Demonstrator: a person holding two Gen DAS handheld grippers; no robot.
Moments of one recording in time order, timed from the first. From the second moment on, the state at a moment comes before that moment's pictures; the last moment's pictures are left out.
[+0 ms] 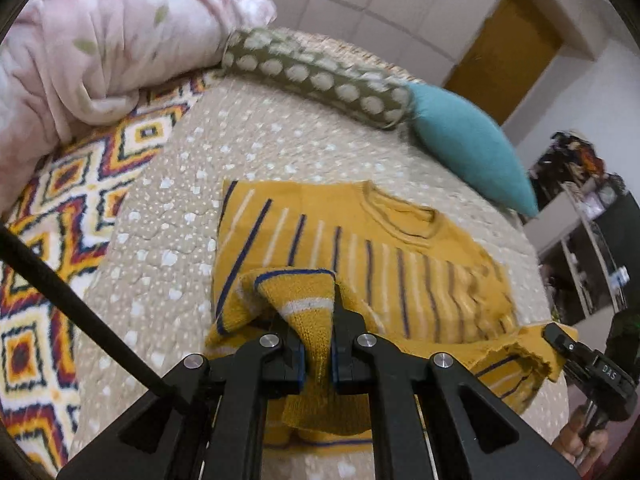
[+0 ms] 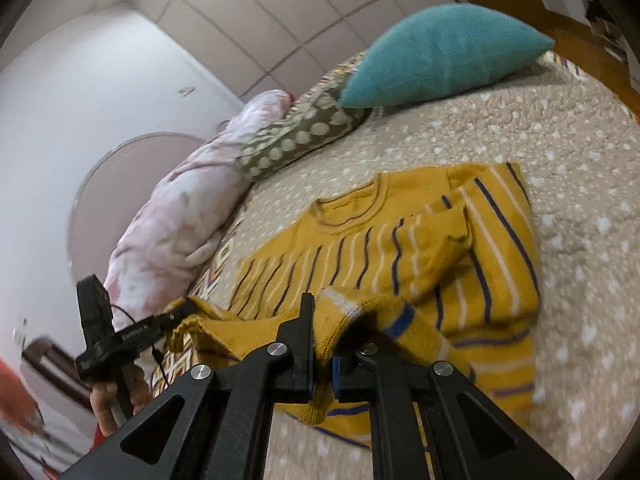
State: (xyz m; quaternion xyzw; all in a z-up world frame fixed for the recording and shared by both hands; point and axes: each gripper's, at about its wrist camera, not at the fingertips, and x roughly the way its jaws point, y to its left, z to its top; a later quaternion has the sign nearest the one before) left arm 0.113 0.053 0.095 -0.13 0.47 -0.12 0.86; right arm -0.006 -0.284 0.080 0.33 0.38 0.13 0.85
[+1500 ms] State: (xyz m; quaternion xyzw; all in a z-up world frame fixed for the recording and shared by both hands) left arm 0.134 0.109 0.051 -0.17 0.53 -0.15 0.82; right arm 0.033 -0.367 0.041 0.34 0.42 0.04 0.84
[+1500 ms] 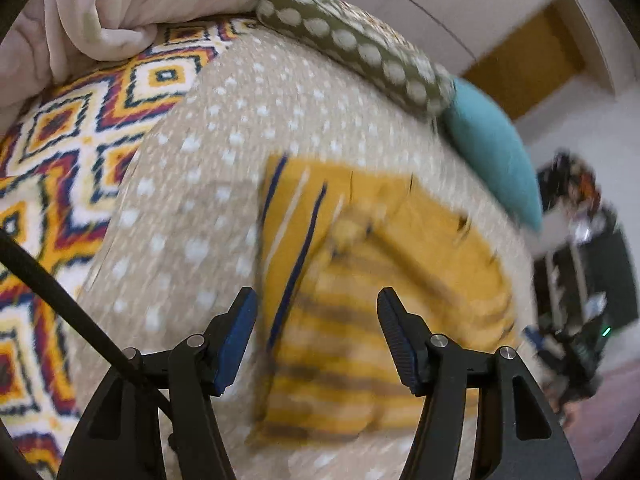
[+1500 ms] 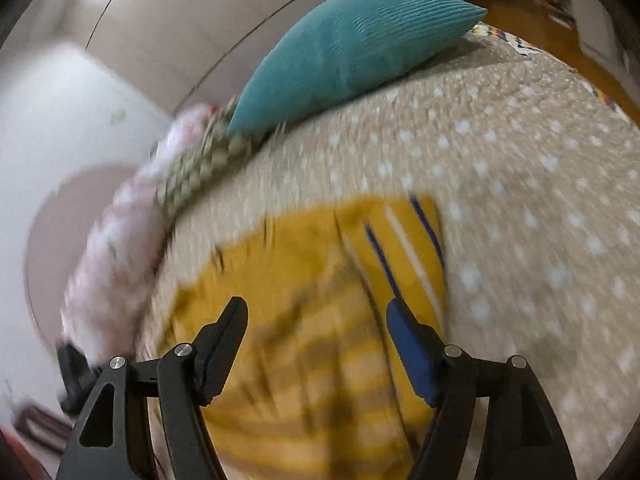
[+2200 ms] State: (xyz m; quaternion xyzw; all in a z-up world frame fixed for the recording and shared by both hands) left arm 0.043 0.129 0.051 -0.08 0.48 -0.06 0.87; right arm -0.064 -0.357 0.053 0.28 0.41 -0.01 0.87
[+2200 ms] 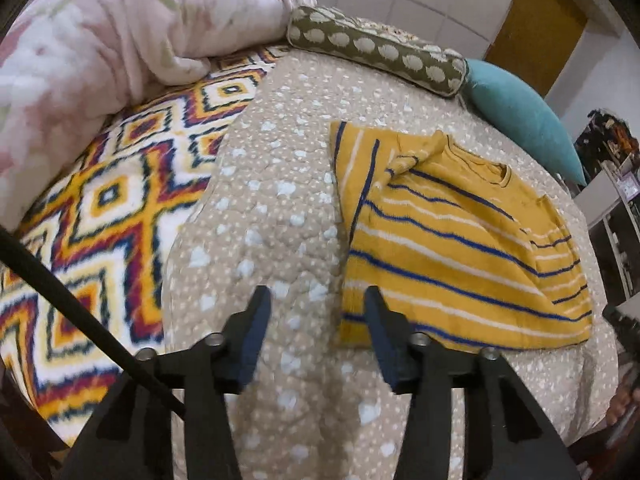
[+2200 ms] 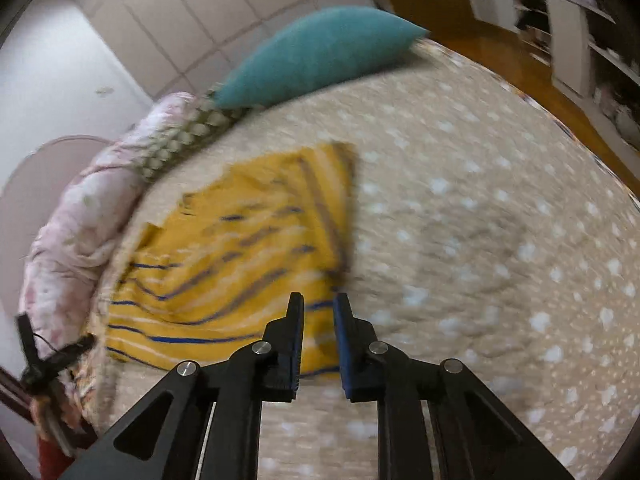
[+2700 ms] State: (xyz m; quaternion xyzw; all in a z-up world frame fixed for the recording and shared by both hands) left arm 0.011 0.085 -0.008 0.03 0.41 -0.04 0.91; right arm 0.091 -0.108 0.077 0.09 0.45 0.17 0.87
